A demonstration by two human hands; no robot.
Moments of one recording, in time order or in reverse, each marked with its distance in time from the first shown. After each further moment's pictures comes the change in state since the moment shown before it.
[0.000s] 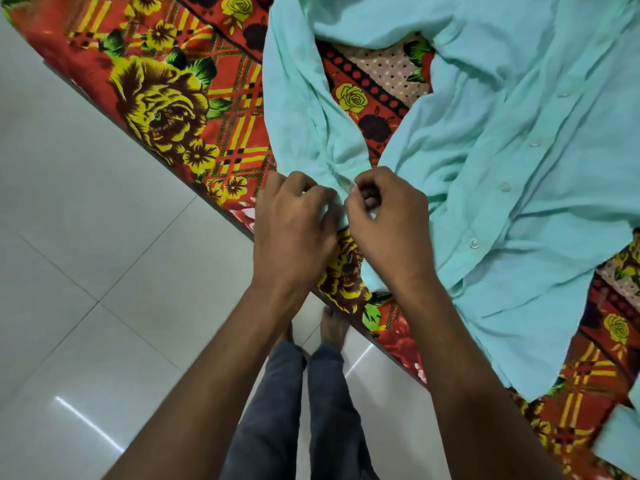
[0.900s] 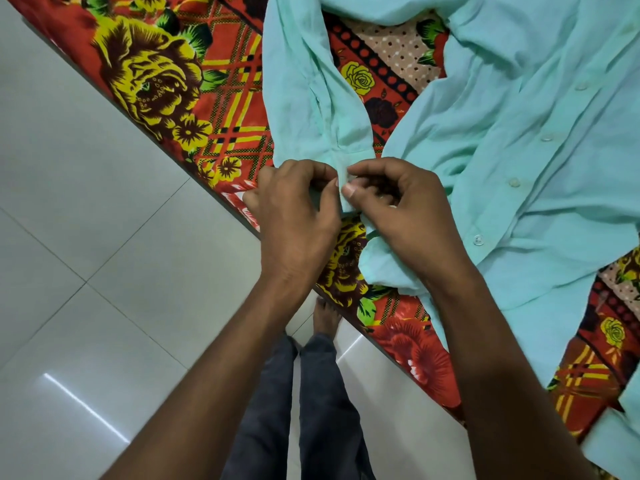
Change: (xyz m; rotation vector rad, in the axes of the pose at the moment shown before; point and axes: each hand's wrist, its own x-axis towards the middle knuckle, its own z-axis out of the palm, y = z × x) left_hand 0.000 0.019 0.006 -0.295 0.089 -0.349; right_hand 0.008 0.008 -0.028 0.298 -0.288 0.149
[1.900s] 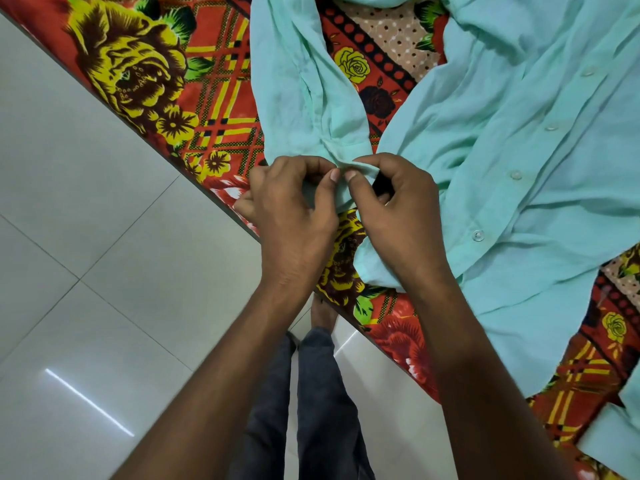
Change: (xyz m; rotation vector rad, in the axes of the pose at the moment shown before) left_hand -0.006 -0.001 0.011 -0.128 0.039 -0.055; right_hand 0.001 0.012 0.018 -0.082 0.182 -0.032
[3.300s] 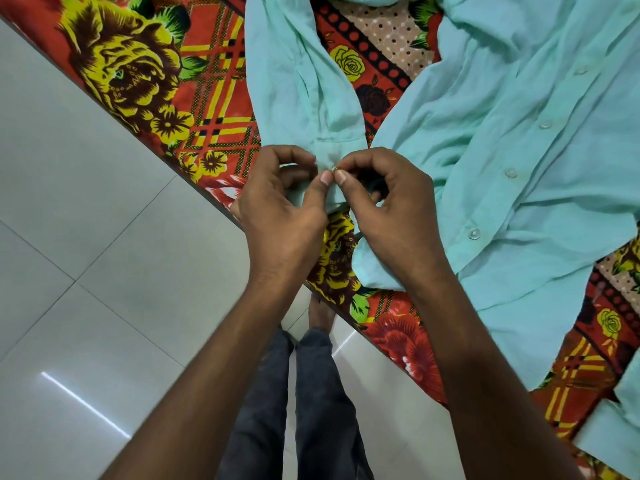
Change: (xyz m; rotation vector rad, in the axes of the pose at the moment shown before) left_hand 0.000 0.007 -0.009 -0.307 -0.004 -0.140; right_hand 0.000 0.001 -0.005 0.002 -0.048 -0.169
